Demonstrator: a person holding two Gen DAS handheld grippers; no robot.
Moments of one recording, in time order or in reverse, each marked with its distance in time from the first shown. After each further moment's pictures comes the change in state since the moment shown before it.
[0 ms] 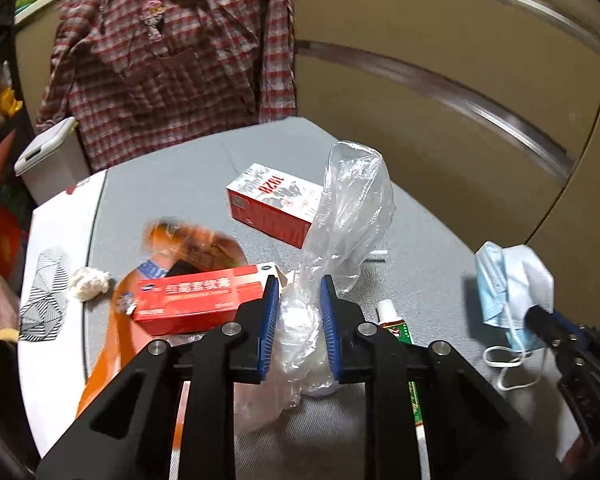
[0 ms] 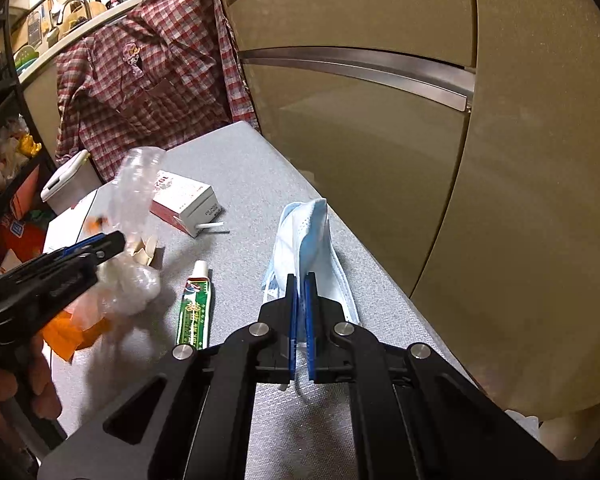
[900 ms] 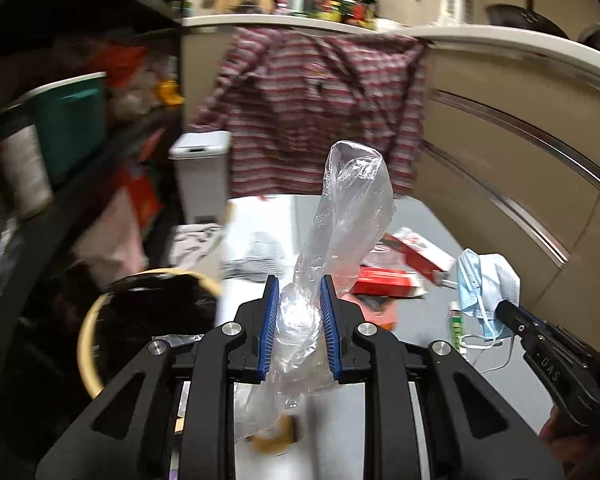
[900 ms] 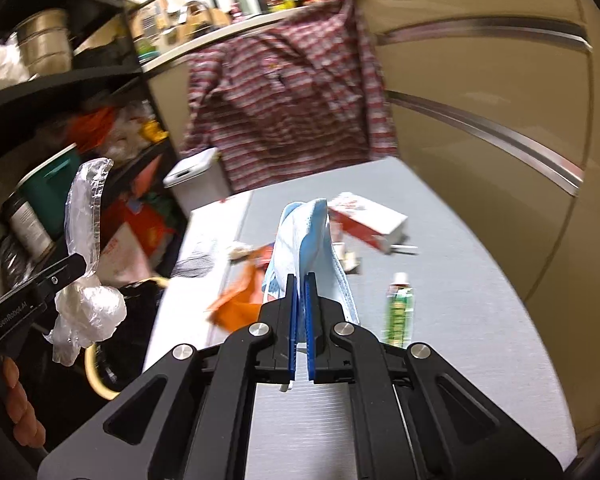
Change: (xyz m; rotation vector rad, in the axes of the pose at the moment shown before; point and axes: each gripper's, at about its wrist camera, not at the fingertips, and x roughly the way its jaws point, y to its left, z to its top) left arm -0.224 0.109 -0.072 -0.282 -0.204 0.307; right arm -0.105 0.126 -0.019 -0.193 -0.079 0.366
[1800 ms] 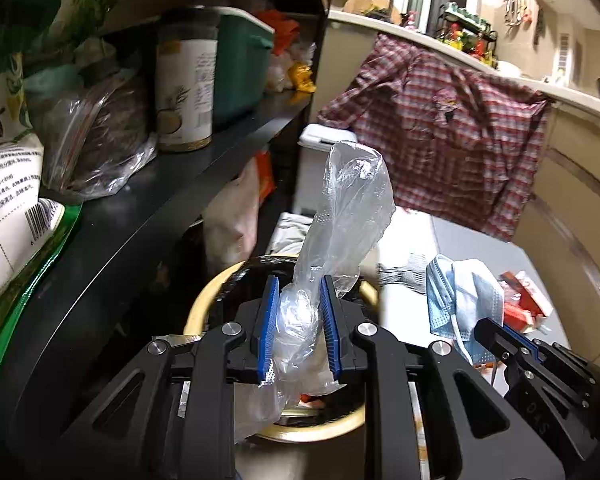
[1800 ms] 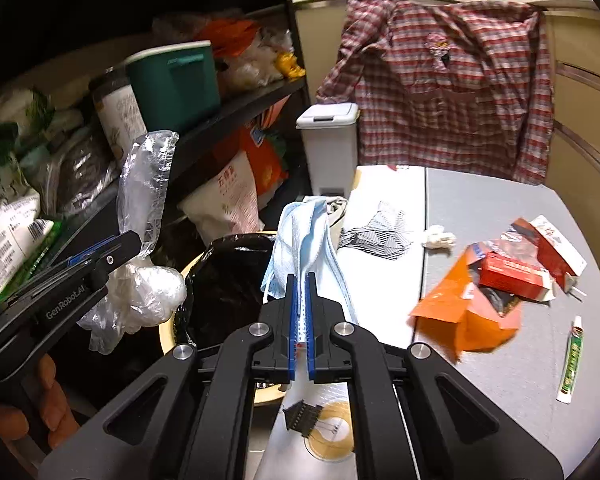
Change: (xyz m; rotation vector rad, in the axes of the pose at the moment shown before) left arm 0.009 0.160 -0.025 -0.249 -0.023 0.234; right arm 0.072 0.203 -0.026 -0.305 0.133 0.251
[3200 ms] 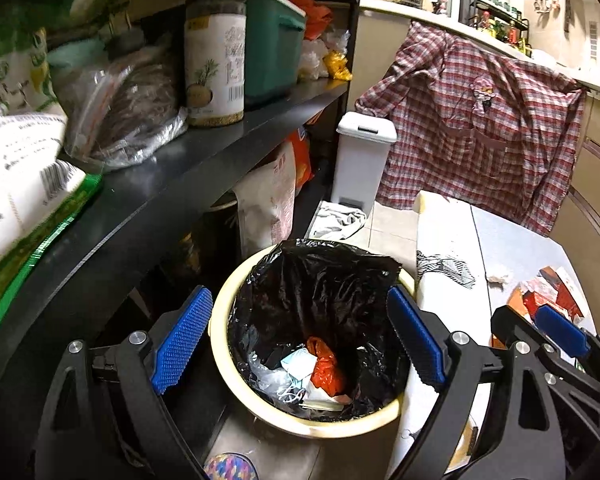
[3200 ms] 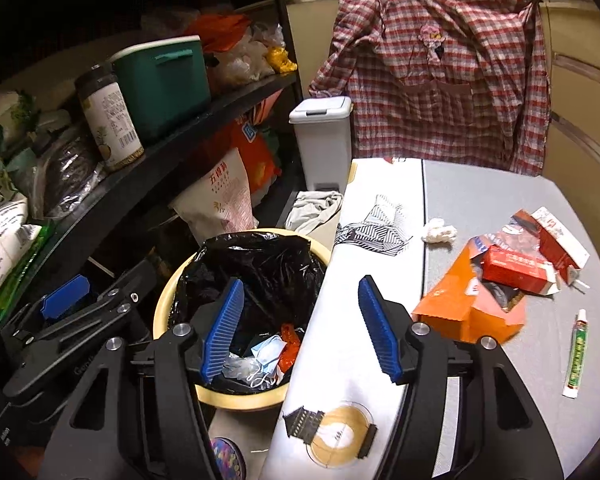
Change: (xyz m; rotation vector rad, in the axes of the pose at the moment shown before) left arm 0.008 -0.008 -0.014 -0.017 0.018 0.141; right arm 0.002 -0.002 0.001 0.030 0.004 -0.026
